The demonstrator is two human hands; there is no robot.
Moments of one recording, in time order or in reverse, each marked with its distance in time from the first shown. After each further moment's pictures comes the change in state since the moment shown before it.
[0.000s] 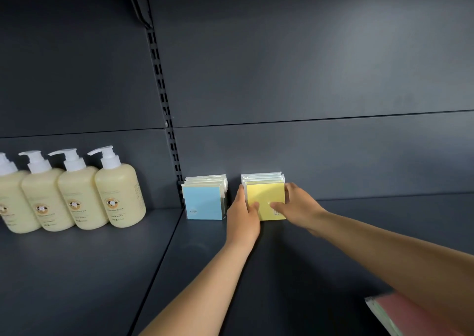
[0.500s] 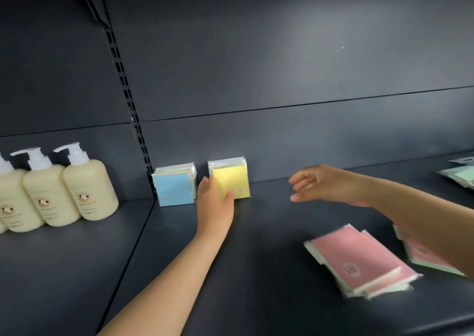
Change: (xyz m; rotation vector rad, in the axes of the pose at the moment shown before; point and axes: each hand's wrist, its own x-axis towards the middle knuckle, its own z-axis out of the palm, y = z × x) left_hand -0.051 0.033 -0.016 0.119 0.022 0.039; right_hand -0.101 0.023 -0.117 -0.105 -0.206 0.018
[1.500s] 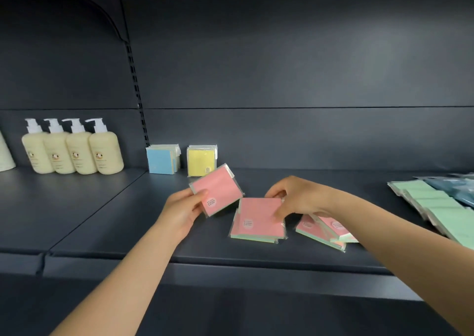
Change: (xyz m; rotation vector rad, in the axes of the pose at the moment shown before) left_hand -0.133 0.063 0.022 -0.903 0.018 -0.379; right_hand -0.101 0.062 -0.037 -0.160 -0.196 -0.188
